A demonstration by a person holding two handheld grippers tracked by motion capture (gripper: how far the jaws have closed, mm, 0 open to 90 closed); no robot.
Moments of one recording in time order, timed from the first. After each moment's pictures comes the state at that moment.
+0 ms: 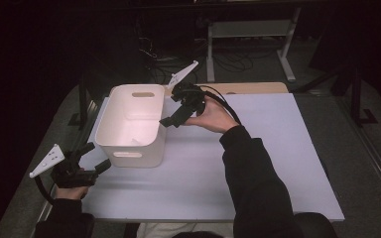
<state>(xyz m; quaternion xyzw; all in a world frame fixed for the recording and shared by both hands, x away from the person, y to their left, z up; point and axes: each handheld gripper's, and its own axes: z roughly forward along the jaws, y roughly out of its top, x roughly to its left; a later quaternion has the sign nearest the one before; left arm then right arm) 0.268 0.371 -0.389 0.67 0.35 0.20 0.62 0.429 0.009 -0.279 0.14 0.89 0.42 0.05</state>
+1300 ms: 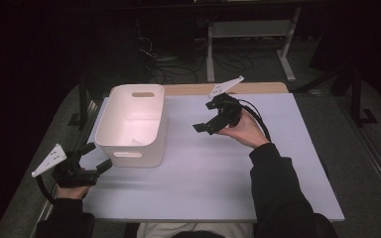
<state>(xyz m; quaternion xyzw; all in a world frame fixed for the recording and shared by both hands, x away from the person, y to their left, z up) 0.269 0.368 -0.390 0.68 0.35 0.21 0.61 0.419 -0.083 -0.323 0.22 0.86 0.45 0.06</state>
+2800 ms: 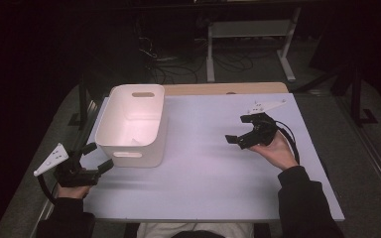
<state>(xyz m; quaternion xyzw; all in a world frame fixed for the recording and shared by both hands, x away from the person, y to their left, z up) 0.271 0.367 -0.391 0.69 0.35 0.20 0.61 0.384 -0.172 -0.368 0.31 0.82 0.47 0.10</state>
